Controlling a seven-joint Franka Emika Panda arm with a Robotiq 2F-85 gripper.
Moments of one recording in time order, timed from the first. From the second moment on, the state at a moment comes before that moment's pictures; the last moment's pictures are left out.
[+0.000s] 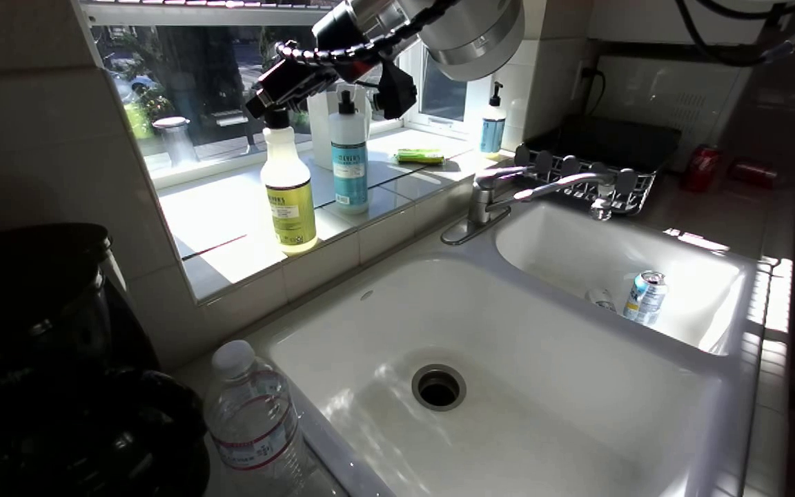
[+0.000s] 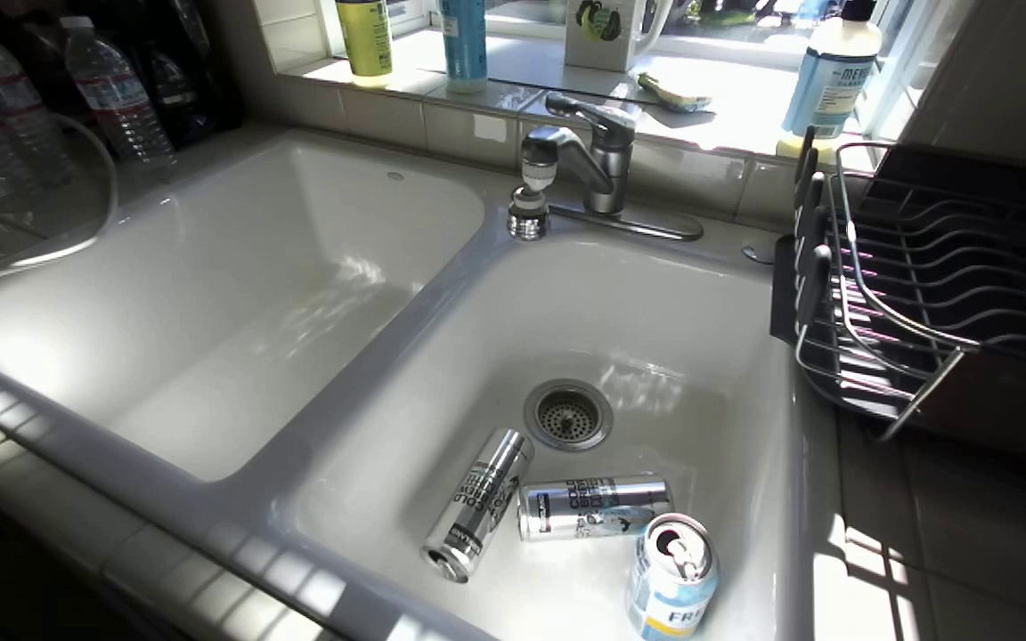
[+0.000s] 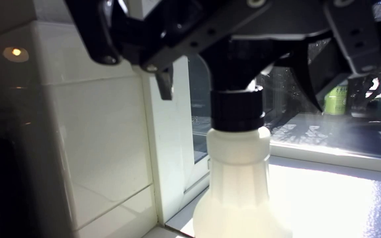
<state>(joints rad) 0.26 0.41 0.01 -1.42 0.73 2.69 -0.84</state>
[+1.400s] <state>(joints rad) 0.33 0.35 -0.10 -1.51 0.53 2.69 -0.67</state>
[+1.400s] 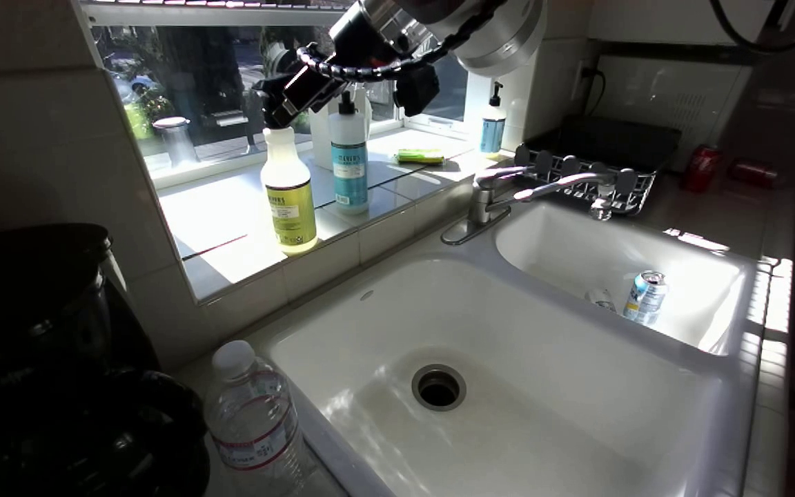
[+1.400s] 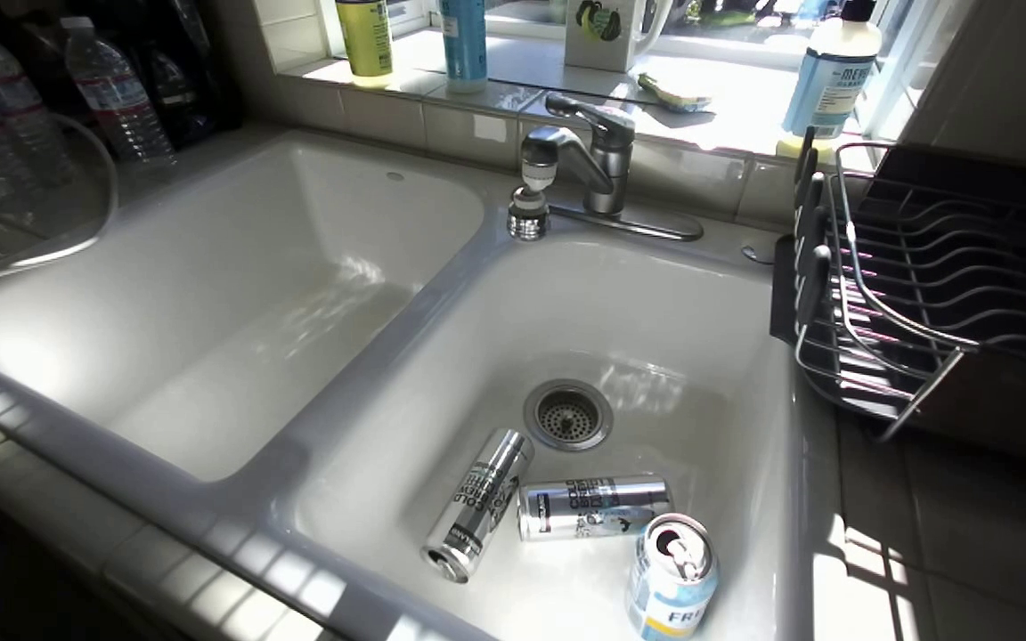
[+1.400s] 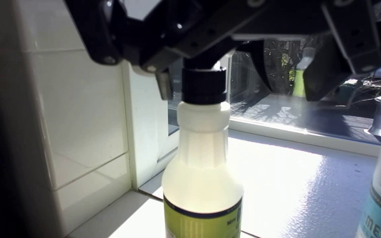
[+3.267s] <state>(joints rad) 0.35 0.31 -0.10 -1.58 0.53 2.66 -0.61</state>
